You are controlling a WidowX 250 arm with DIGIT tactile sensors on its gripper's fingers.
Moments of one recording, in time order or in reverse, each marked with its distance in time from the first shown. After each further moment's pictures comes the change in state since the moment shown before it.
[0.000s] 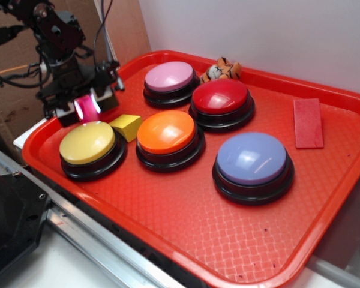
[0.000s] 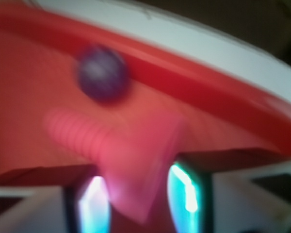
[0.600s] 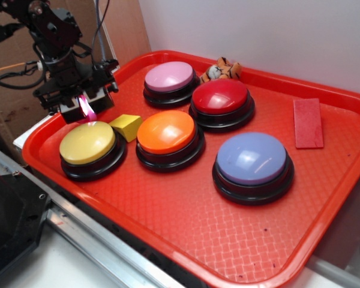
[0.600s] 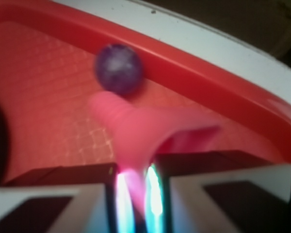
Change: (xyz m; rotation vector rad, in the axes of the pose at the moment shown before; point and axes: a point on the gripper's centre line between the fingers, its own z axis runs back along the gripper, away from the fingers) arm -0.001 -0.003 0.016 -0.024 0.001 -0.061
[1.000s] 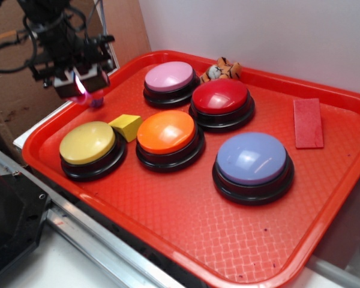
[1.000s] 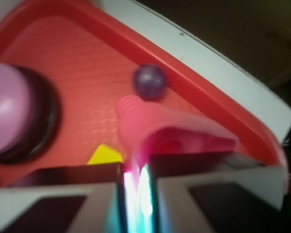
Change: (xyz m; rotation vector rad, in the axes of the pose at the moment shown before) arm 0.000 -0.020 0.053 -0.072 0.083 -0.217
